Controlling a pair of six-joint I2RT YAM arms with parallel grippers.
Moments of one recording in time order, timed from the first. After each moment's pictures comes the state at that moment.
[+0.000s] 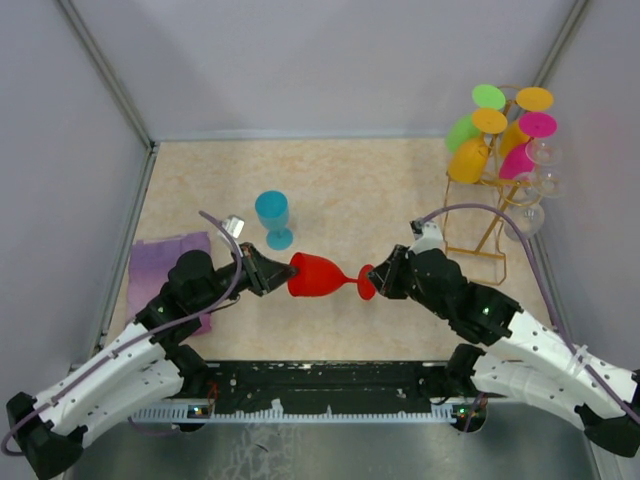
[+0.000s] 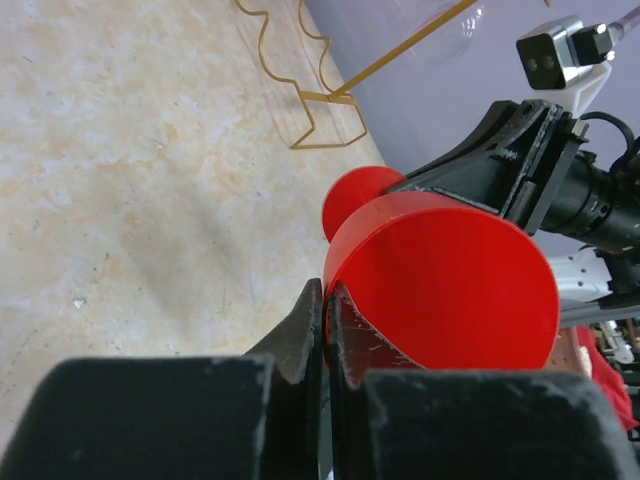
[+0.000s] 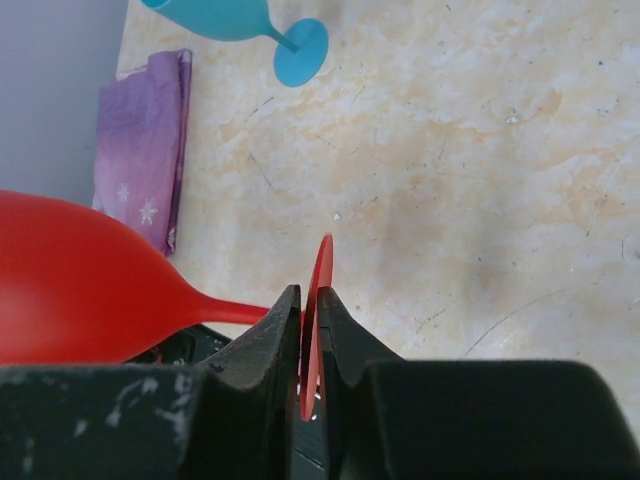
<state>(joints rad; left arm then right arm) -0.76 0.66 0.54 0.01 0.20 -0.82 0.94 0.69 0.73 -0.50 0.27 0.84</state>
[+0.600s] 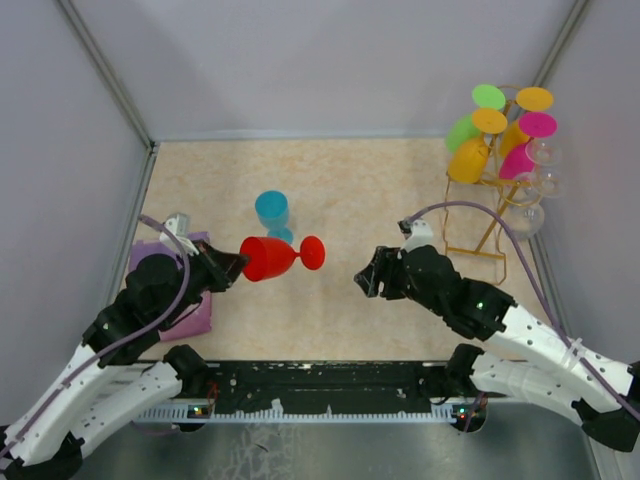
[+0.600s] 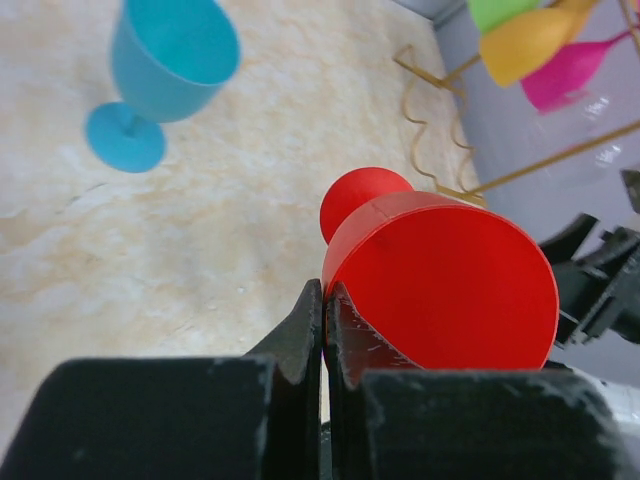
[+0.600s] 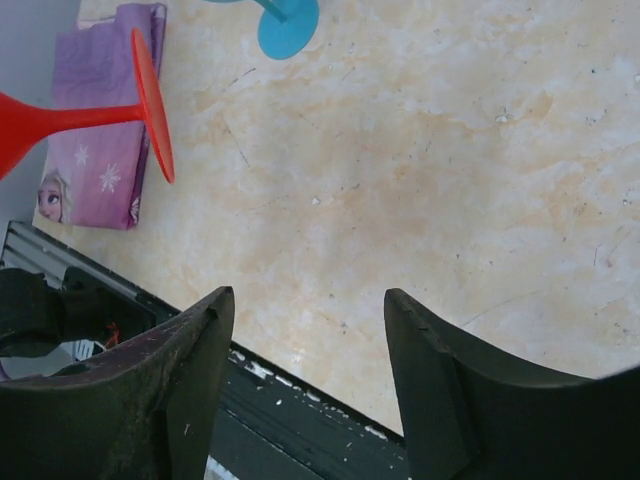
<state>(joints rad) -0.76 0.52 0.79 -0.50 -0.19 -0.77 0.94 0.74 0.76 -0.54 0.25 0.74</state>
